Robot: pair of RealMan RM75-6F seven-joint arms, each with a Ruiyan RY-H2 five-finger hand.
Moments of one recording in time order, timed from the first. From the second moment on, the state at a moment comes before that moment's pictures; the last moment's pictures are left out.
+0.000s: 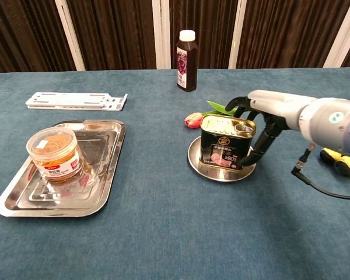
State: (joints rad) left arm 0.00 -0.98 -0.10 -1.74 1.37 1.56 -0.04; right arm 0.76 -1.60 0.29 -1.79 -0.61 1.16 -0.69
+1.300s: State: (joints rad) left arm 0.00 -0.96 -0.11 -1.75 1.34 1.54 -0.06; right arm 0.83 -1.76 0.33 -1.62 -0.64 1.19 -0.61
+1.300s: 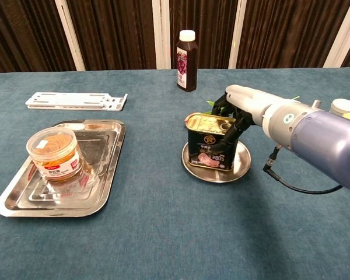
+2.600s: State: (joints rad) left arm -0.01 -0.97 -0.15 -1.74 1.23 1.51 -0.03; right arm 1.13 -1.94 0.46 -1.02 -0.83 0.78 -0.31
